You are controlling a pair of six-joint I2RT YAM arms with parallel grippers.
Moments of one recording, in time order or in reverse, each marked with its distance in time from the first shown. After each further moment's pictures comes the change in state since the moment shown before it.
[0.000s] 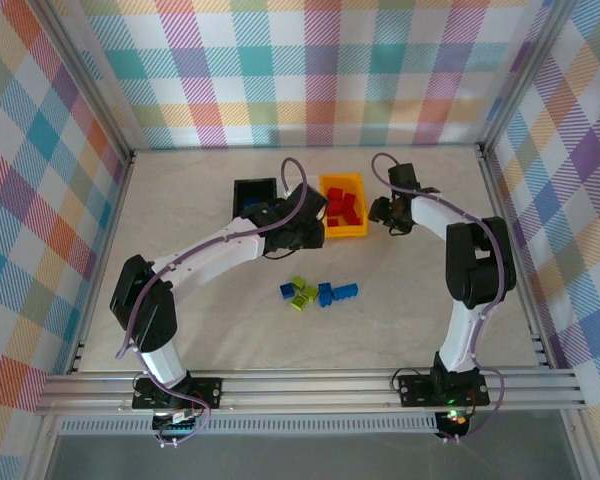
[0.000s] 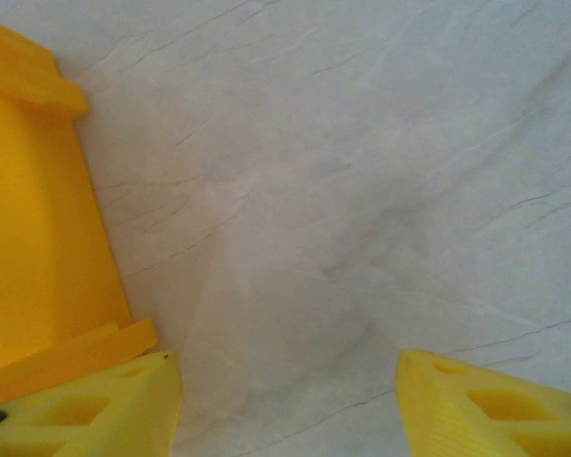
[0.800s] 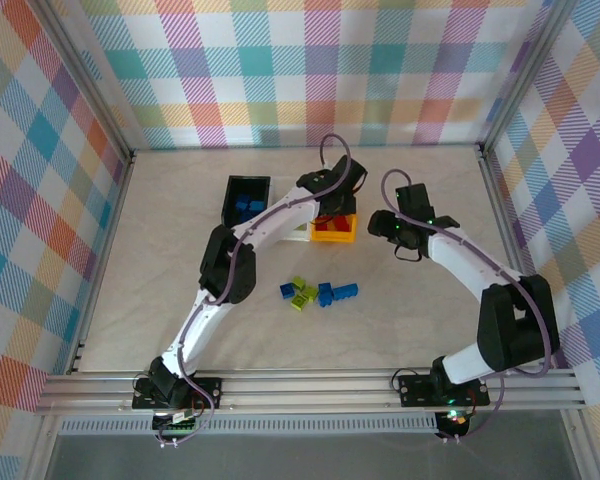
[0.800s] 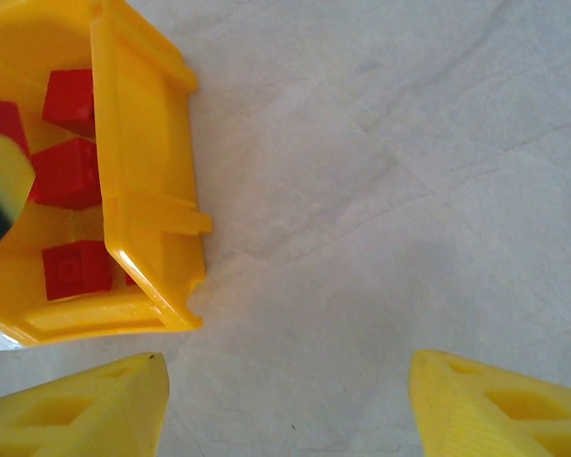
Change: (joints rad) left arm 0.068 0.710 0.835 -0.143 -0.065 0.003; right arm 0.064 -0.458 -0.341 0.051 0.000 0.072
